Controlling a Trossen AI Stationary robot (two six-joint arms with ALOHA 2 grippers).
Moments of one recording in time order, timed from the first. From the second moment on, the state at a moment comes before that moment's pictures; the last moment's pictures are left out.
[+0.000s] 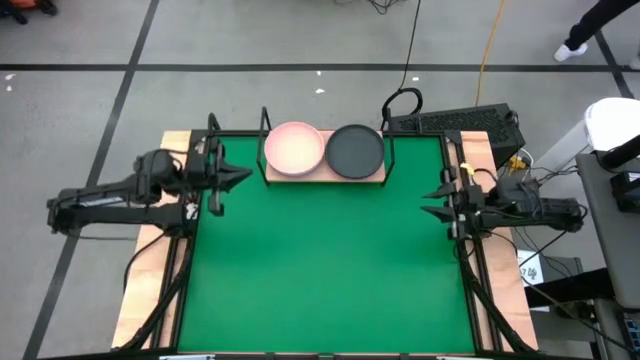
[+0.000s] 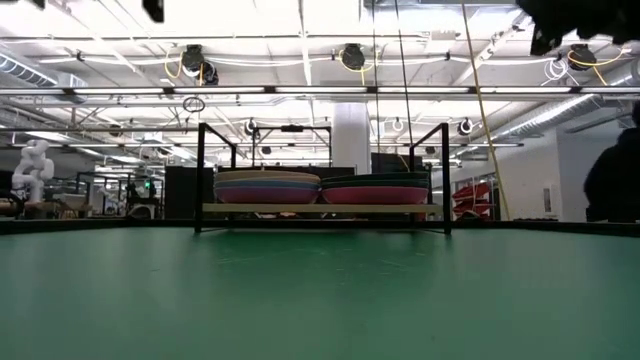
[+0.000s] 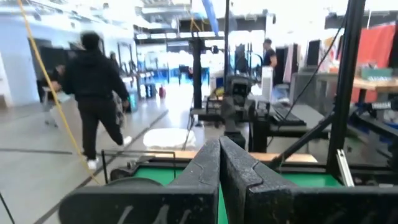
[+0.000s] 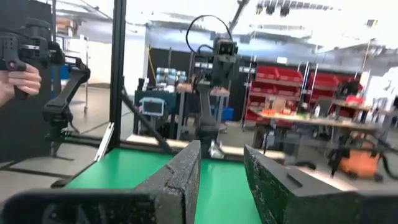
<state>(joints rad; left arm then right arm) 0.18 0.58 0.63 0.10 0.10 0.02 0.03 0.06 0.27 -0.04 -0.03 -0.09</state>
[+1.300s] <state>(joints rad) 0.17 0.41 0.01 0.52 0.15 -0.06 0.03 0.00 0.02 0.22 0.05 -0.09</state>
